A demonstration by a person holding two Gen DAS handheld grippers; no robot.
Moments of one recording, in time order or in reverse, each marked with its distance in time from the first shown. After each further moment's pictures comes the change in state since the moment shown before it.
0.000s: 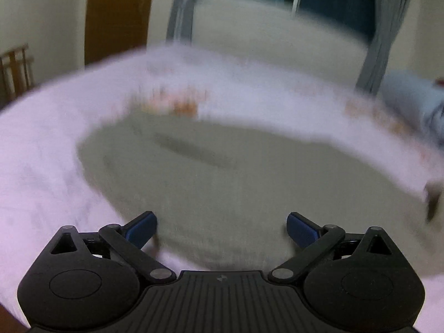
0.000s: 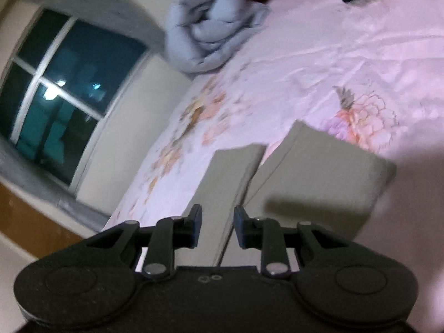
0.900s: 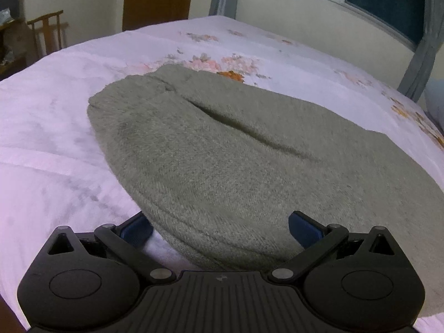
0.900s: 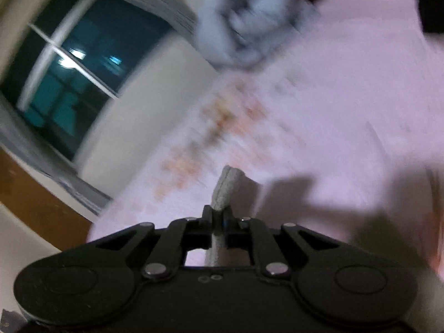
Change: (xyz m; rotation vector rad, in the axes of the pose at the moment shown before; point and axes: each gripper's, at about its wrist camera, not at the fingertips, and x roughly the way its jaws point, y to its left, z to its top) left arm 0.037 0.012 -0.007 -0.136 0.033 0.122; right arm 0.074 0.076 0.088 -0.183 0.038 0.092
